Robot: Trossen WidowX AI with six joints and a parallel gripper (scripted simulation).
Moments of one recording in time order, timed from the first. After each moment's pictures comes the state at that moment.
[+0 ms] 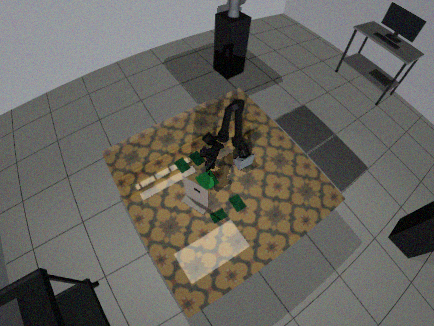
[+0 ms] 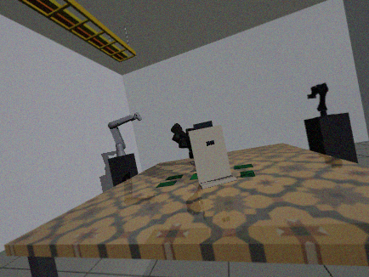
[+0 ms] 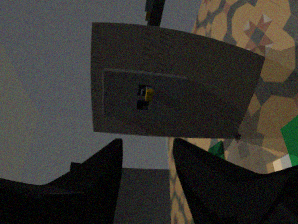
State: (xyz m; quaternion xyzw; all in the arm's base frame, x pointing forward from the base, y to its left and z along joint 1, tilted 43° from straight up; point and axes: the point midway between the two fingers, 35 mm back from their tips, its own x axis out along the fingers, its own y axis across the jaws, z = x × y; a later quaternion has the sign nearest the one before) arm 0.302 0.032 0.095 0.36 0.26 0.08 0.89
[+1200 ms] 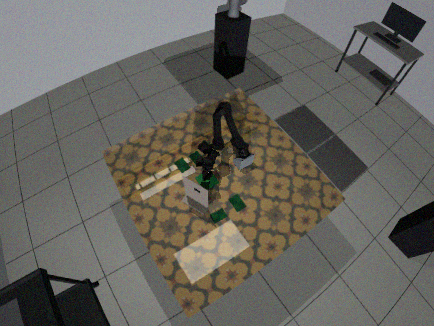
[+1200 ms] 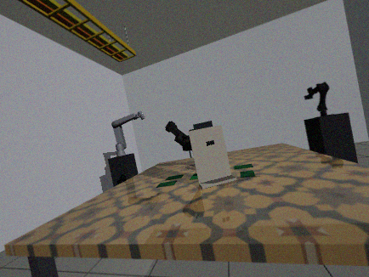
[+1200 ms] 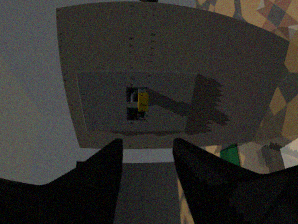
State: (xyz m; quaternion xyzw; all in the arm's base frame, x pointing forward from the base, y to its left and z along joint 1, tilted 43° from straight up) arm 0.351 0.046 0.061 0.40 0.29 0.08 0.87
